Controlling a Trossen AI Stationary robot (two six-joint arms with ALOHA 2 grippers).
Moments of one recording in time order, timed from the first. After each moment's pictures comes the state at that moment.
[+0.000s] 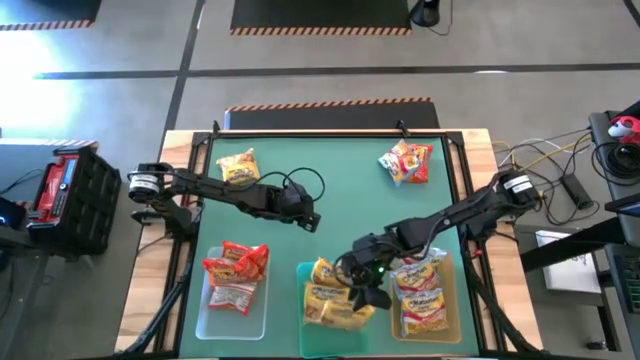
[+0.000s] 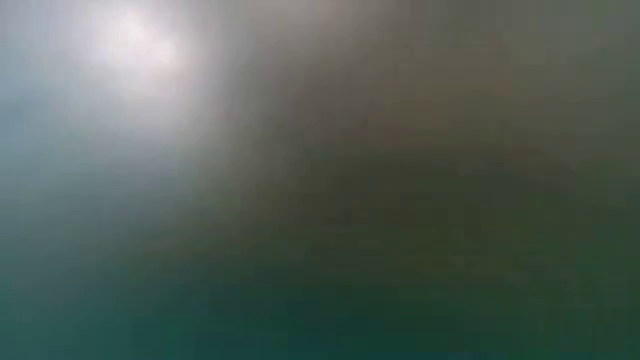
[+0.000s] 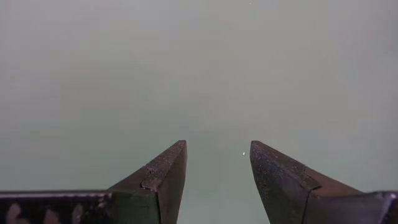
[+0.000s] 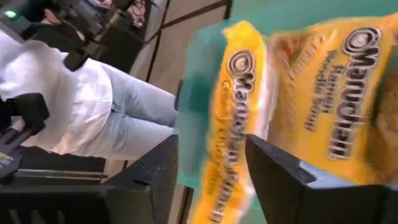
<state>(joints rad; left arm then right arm) 0.01 1.68 1.05 -0.48 -0.26 -1.02 0.32 1.66 1.05 -0.01 -0.58 0.55</state>
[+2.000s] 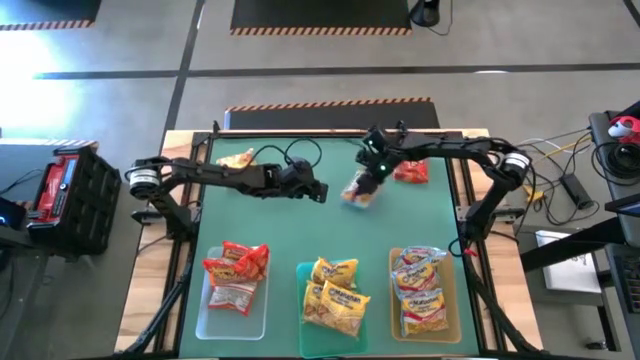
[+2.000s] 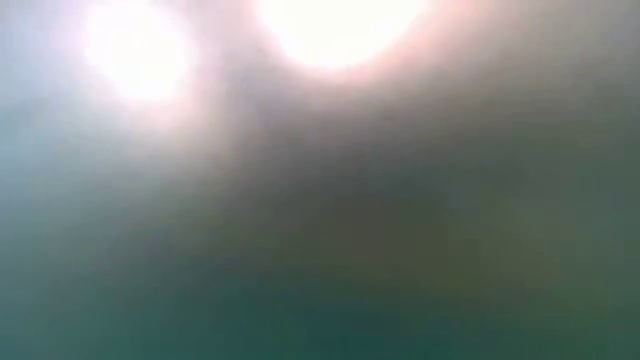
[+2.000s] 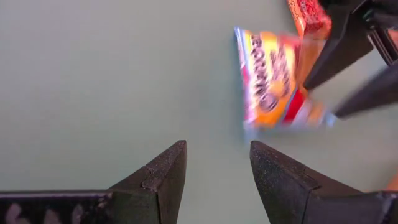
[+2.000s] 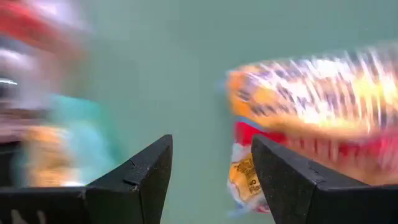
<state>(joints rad) 0.19 1.67 1.05 -0.20 -0.25 -0.93 -0.58 1.68 1.05 -0.51 -0.65 0.22</state>
